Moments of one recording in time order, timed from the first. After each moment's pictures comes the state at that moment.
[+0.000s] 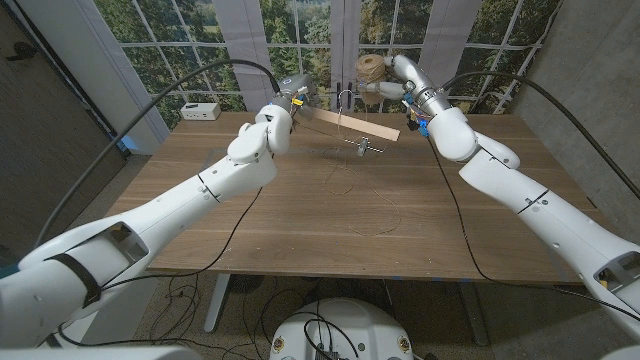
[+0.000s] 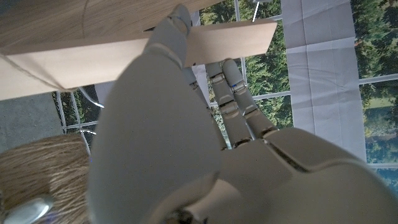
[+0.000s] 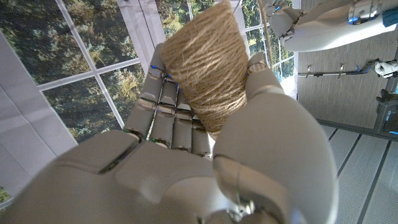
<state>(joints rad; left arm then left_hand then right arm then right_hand) 0.44 0.62 0.84 -1.90 0.65 0.71 0.02 1.42 -0.07 0.29 -0.20 0.41 1.20 -0.03 0.32 0.20 1.07 -0.10 0.34 0.56 0.91 0.01 0.45 0.25 0.40 -0.03 1.16 0.18 -0.66 -0.71 -0.52 -1.88 -0.18 -0.04 -0.22 1.01 0.11 0.29 -0.16 0.17 0.69 0.26 0.19 0.19 0.87 0.23 0.29 0.26 0.80 0.16 0.47 0.45 0.64 0.04 0.80 0.18</state>
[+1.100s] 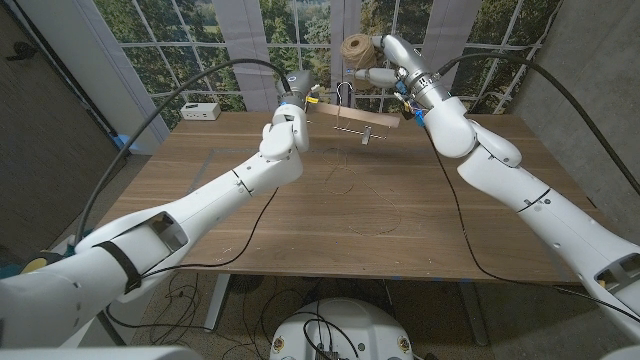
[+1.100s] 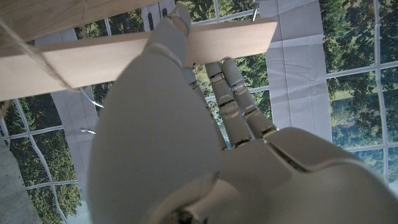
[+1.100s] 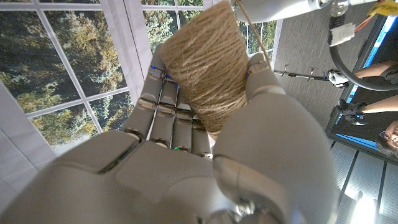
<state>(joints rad) 0.37 0.44 0.90 -1.70 0.72 0.86 0.14 1.42 -0.07 0.29 -0.20 0.42 1.21 -0.03 0.31 0.21 1.09 -0.10 0.33 0.57 0.93 0.00 0.44 0.25 0.40 -0.03 1.17 0.18 -0.68 -0.70 -0.49 -1.98 -0.36 0.00 -0.23 1.01 0.11 0.29 -0.16 0.17 0.69 0.26 0.20 0.19 0.87 0.23 0.29 0.26 0.80 0.15 0.46 0.46 0.64 0.04 0.81 0.18</state>
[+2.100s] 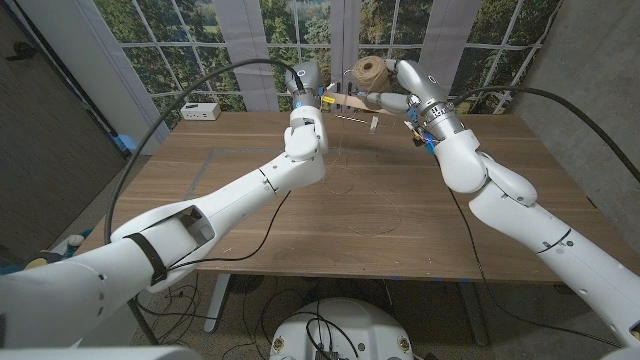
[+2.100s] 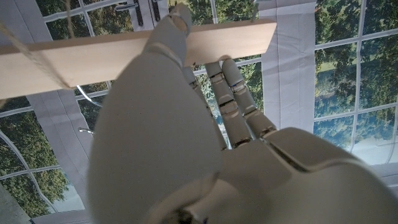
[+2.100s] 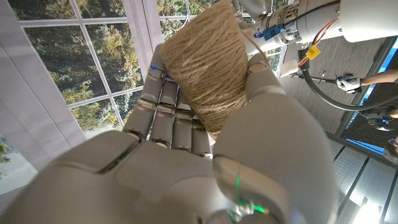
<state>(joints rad) 0.35 0.32 0.94 -1.60 0.71 0.93 0.37 1.42 -0.07 0.29 -0.20 0.43 1.21 -0.03 0.30 0.21 1.10 -0.10 0.32 0.57 0.93 0.00 0.42 0.25 0.41 -0.03 1.18 0.18 -0.94 -0.75 -0.39 -2.13 -0.43 -0.06 -0.32 1.01 0.11 0.29 -0.16 0.17 0.69 0.26 0.20 0.19 0.87 0.23 0.29 0.27 0.81 0.16 0.46 0.46 0.63 0.04 0.82 0.18</state>
